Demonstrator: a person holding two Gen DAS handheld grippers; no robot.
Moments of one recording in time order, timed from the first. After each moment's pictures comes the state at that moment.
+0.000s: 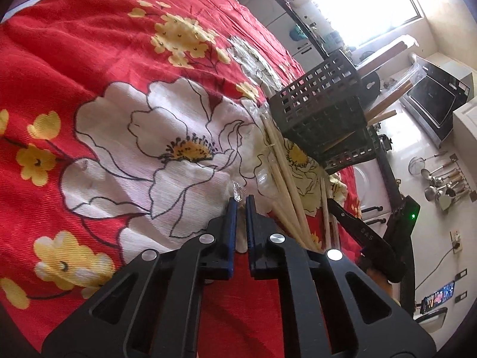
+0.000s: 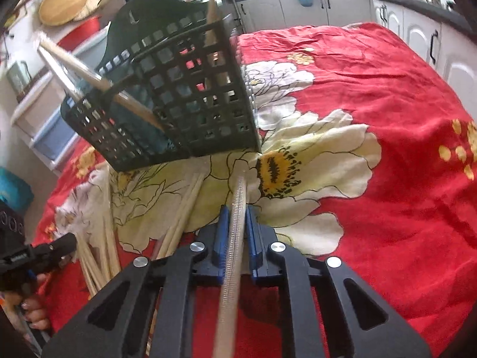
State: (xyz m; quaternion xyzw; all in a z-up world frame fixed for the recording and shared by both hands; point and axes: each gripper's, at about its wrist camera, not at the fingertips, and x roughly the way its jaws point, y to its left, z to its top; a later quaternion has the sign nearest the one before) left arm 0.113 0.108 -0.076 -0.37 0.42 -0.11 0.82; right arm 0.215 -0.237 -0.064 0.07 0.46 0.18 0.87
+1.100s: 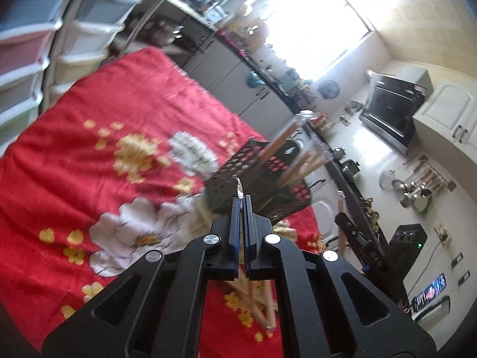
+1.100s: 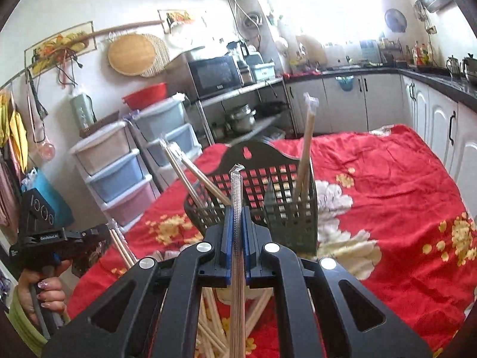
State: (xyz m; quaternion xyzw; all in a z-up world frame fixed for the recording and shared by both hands) left arm 0.094 0.124 0.042 -0.33 0.29 -0.15 0.89; right arm 0.163 -0.230 0.063 0.09 0.25 0.28 0.92
